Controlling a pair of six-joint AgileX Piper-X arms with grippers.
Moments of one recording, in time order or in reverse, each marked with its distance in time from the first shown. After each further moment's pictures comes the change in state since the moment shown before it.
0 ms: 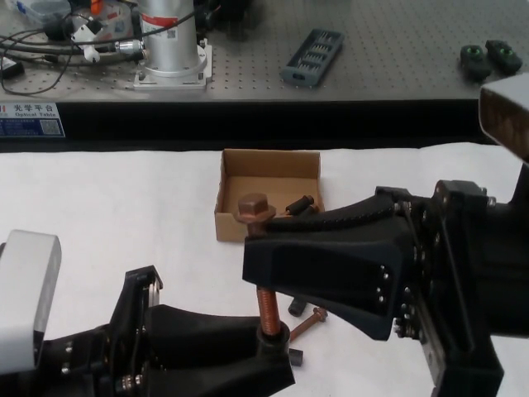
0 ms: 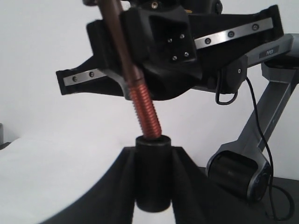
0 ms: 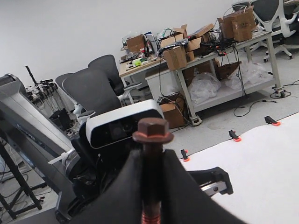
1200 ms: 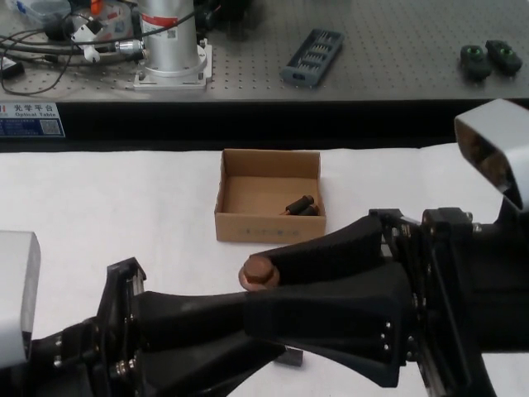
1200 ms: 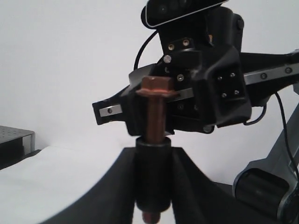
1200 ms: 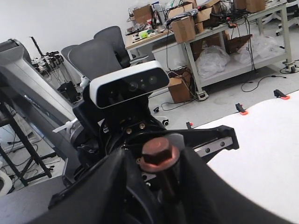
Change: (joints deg) left arm -0.5 0.0 0.9 -3.1 -7.2 -0.1; right arm -0.1 0.0 -0.4 8.1 -4.3 -5.0
